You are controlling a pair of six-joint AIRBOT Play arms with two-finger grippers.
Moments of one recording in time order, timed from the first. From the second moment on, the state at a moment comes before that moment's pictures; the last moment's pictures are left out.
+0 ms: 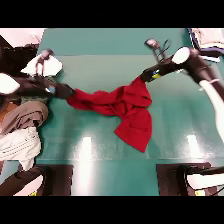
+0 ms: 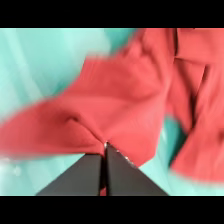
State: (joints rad) left arm -0.13 -1.01 1.10 1.00 -1.01 -1.30; right arm 0.19 -1.53 1.54 -1.18 1.07 1.19
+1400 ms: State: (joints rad) left arm 0.05 -1.11 1.98 0.91 -1.14 -1.30; right arm -0.16 -0.86 1.54 -1.20 1.33 1.39
